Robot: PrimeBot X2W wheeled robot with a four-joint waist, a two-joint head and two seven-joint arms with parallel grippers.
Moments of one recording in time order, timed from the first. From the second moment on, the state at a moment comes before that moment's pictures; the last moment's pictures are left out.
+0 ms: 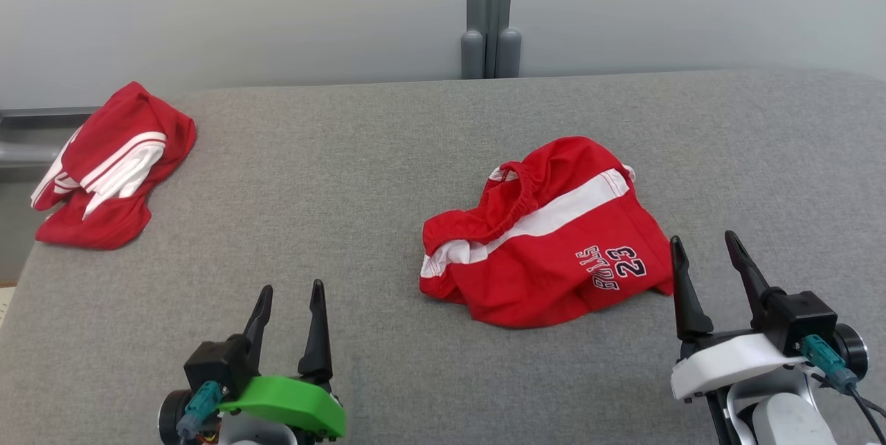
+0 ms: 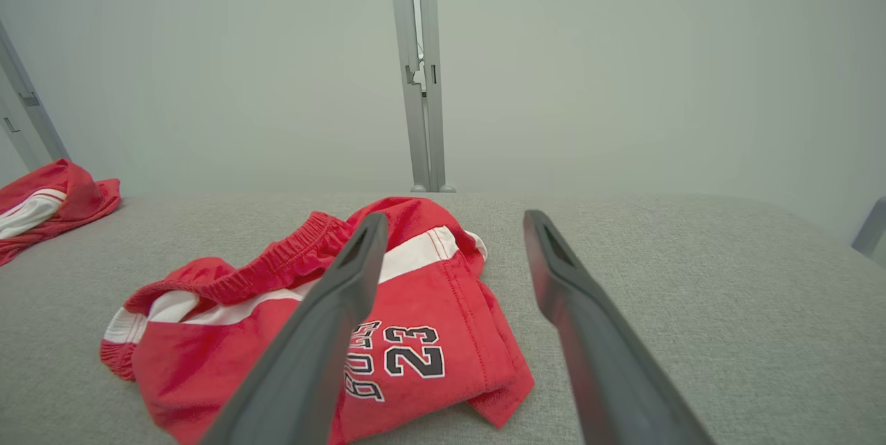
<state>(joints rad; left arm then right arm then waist) -0.09 0.07 -0.26 0.32 -0.41 0.04 -0.26 -0.06 -0.05 -0.03 0.19 0.08 0.13 -0.26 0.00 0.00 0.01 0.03</state>
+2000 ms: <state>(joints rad) -0.44 0.05 -0.51 0.72 -0.44 -0.04 -0.18 -0.11 -0.05 -0.01 0.21 0.09 0.13 -0.26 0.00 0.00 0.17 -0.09</state>
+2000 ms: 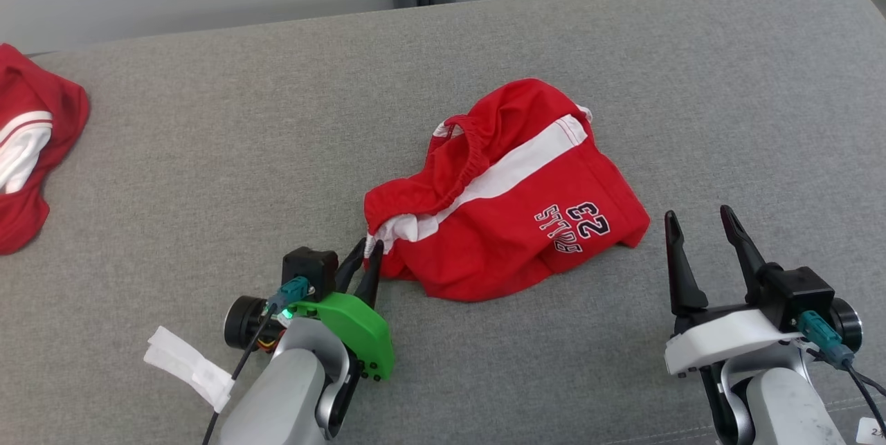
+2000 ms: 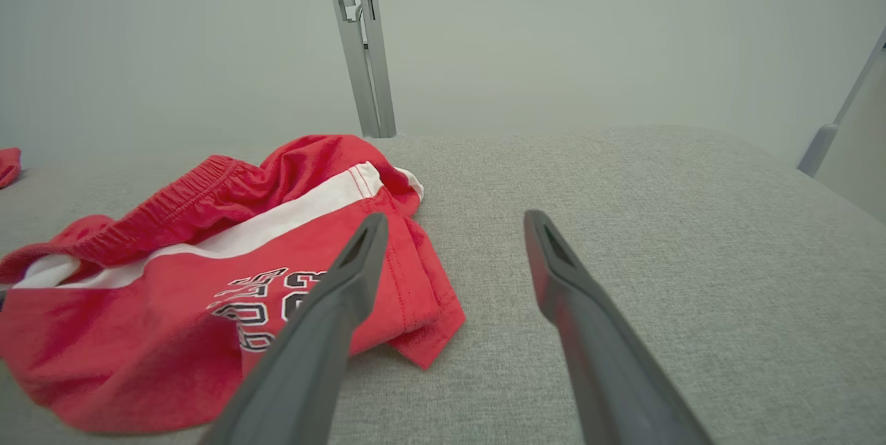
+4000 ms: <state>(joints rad) -0.51 0.05 -0.67 0.64 -0.61 0.05 -0.26 -0.87 -0.27 0.59 1.03 0.39 0.13 -0.13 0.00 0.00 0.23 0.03</state>
